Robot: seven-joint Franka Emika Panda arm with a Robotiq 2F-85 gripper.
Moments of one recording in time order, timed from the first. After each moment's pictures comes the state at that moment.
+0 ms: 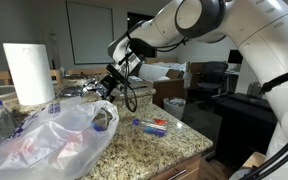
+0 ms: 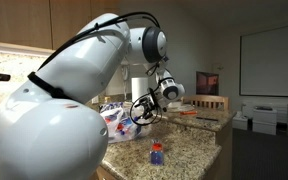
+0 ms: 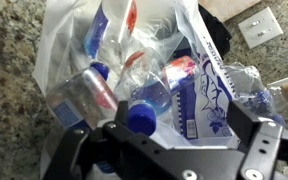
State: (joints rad) arm 0.07 0.67 0.09 -1.47 0.97 1.61 0.05
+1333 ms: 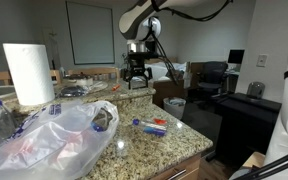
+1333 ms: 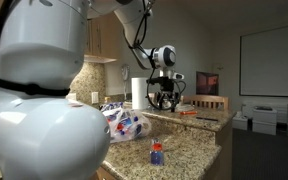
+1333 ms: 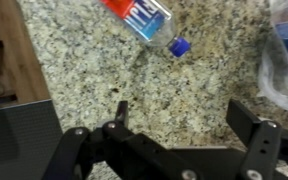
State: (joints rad) arm 0.13 0.14 -0.02 -1.89 0.01 1.93 0.43
